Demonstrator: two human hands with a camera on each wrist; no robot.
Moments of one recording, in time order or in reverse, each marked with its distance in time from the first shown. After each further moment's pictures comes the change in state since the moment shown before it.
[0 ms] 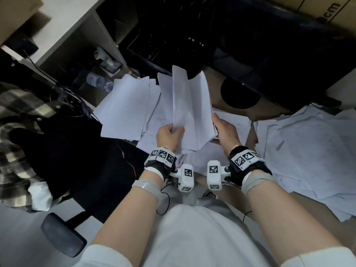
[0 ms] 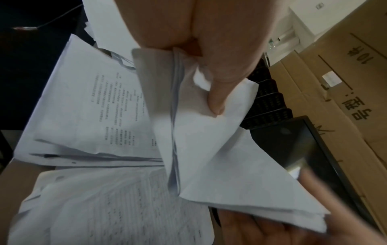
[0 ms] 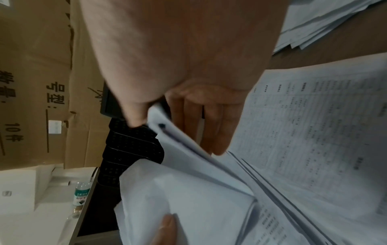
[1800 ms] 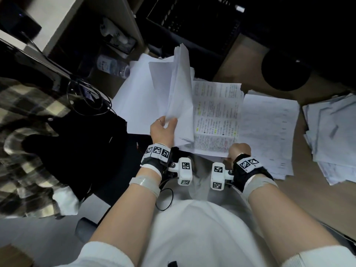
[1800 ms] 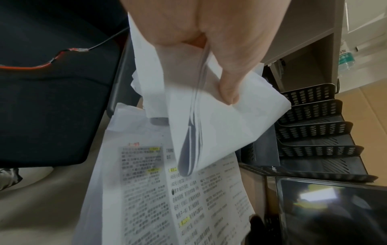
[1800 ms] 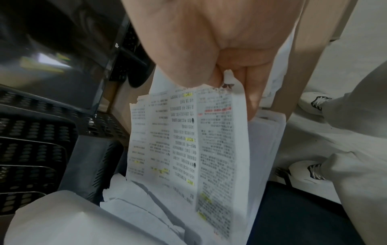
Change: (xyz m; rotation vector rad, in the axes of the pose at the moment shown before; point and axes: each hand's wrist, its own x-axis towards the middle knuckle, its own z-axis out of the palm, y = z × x) left_hand 0.124 -0.081 -0.136 -0.102 0.009 -0.033; right_hand 0.027 0.096 0.146 -0.315 0.276 0.621
